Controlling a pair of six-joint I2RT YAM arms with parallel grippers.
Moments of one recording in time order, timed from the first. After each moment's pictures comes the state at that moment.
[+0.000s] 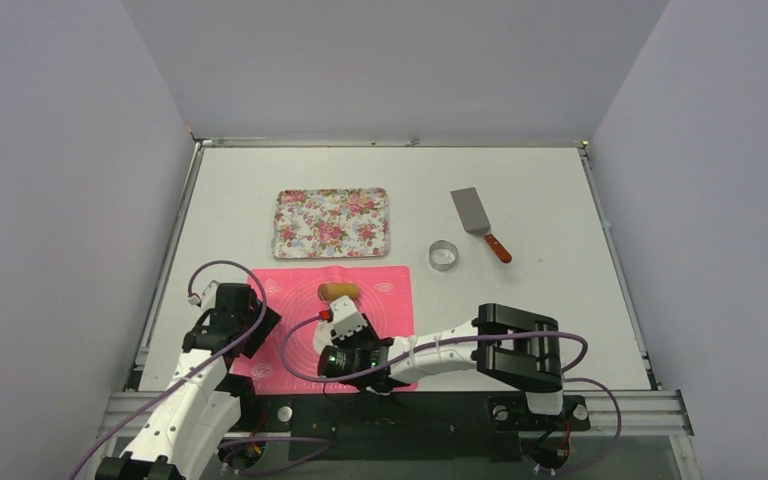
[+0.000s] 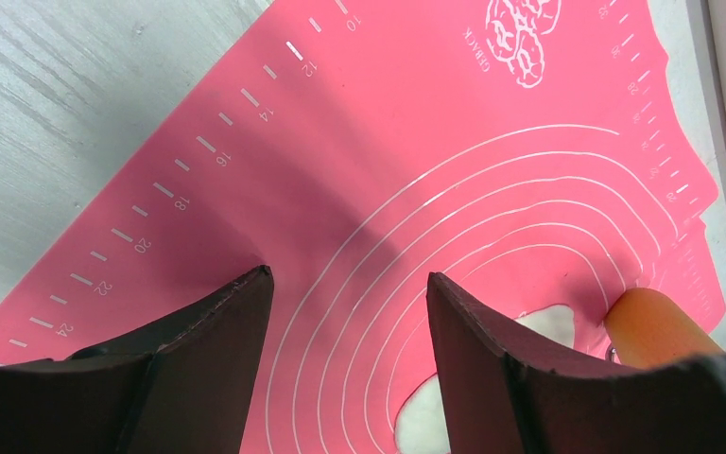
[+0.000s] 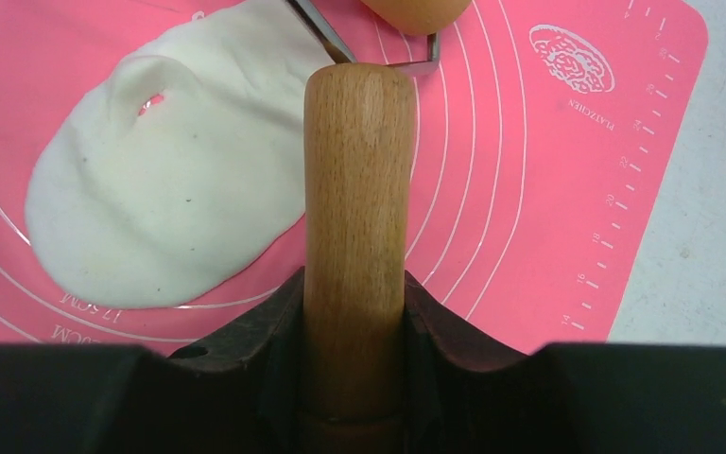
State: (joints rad) left arm -0.12 0.72 0.33 -0.64 -0.14 -1.03; right arm 1.46 1.90 1.07 -0.27 0.82 0.68
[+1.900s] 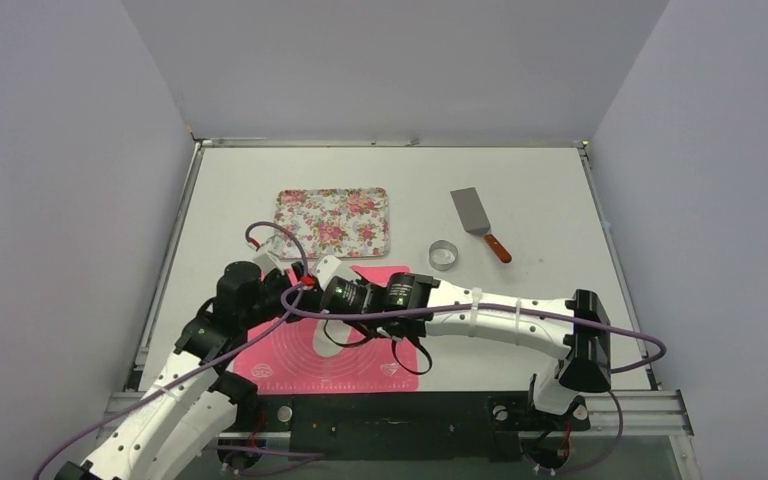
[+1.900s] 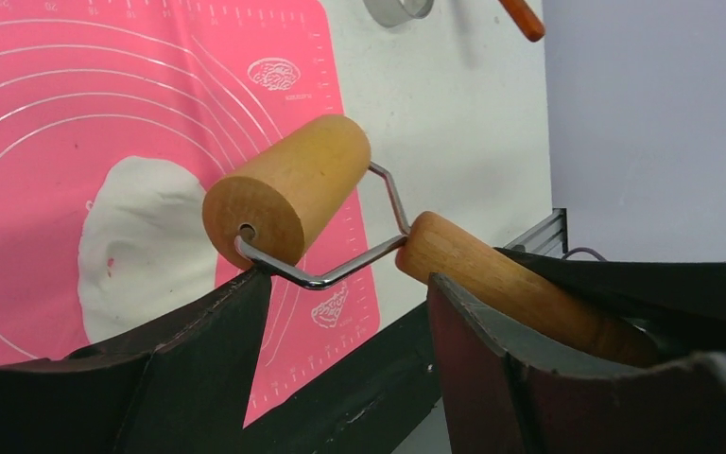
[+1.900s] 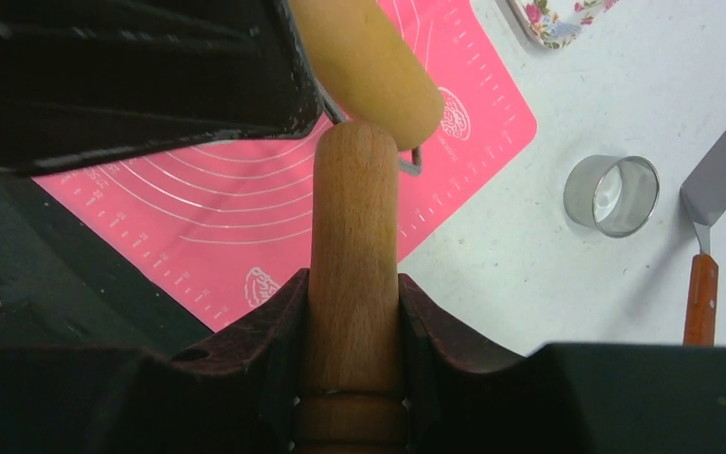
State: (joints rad) left arm -0.43 0.63 0.52 -0.38 0.35 -0.82; right arm 1.33 1.66 1.53 -0.95 0.43 0.20
